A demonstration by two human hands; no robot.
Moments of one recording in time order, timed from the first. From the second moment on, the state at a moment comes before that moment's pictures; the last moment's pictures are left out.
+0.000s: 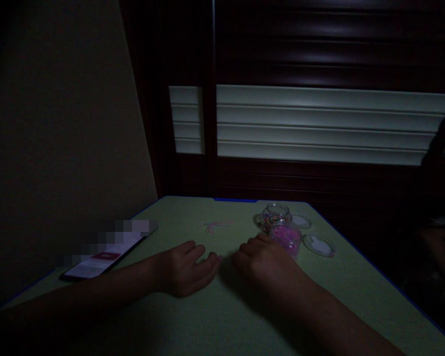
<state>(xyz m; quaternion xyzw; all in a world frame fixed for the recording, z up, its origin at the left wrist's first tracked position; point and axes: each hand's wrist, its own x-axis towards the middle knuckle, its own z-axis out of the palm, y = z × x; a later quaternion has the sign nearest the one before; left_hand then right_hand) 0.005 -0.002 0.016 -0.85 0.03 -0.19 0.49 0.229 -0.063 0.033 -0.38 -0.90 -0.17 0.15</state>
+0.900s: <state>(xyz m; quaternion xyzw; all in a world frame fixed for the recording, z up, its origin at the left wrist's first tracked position) 0.003 0.001 0.016 -0.86 0.00 -0.19 0.48 0.264 -0.071 0.059 -0.69 -0.64 -0.33 0.03</state>
